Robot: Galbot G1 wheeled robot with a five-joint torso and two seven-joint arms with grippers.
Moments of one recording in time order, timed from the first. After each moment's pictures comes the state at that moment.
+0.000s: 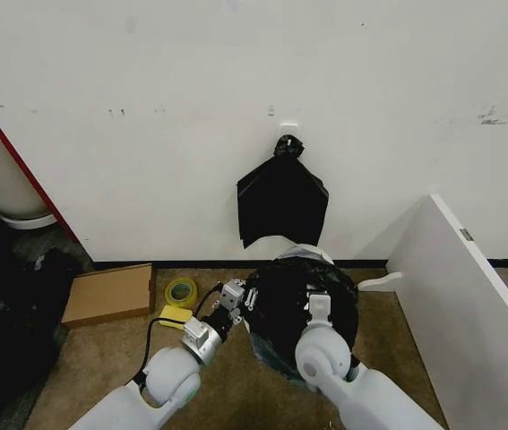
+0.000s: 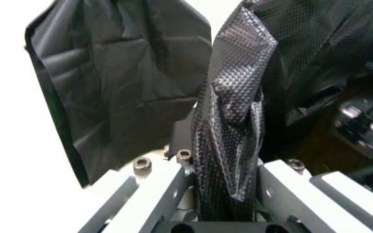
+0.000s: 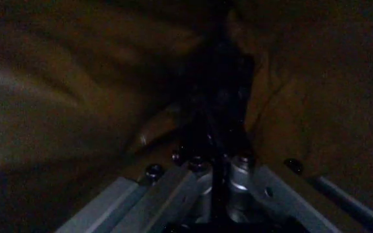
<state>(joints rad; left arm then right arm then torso) 1.11 -0.98 0.09 -1.85 -0.31 -0.22 -0.03 -1.00 1.18 -0.15 1.93 0.99 -0.65 1.11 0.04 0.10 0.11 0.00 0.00</state>
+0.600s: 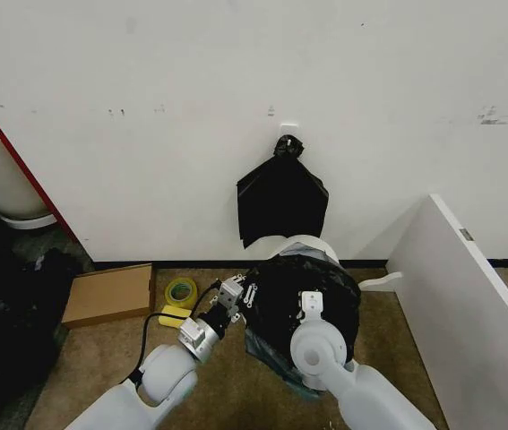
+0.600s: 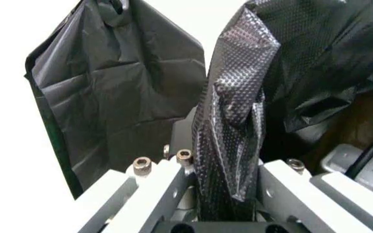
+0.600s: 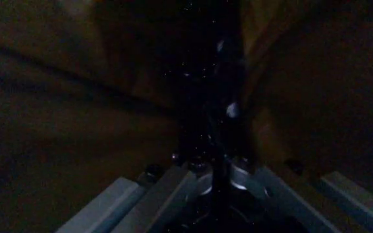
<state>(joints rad) 1.11 -0.98 0.08 -1.88 -0.31 -0.24 -0.02 -0.99 1.21 -0.17 1.89 1.00 -0.73 1.18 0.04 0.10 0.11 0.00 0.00</state>
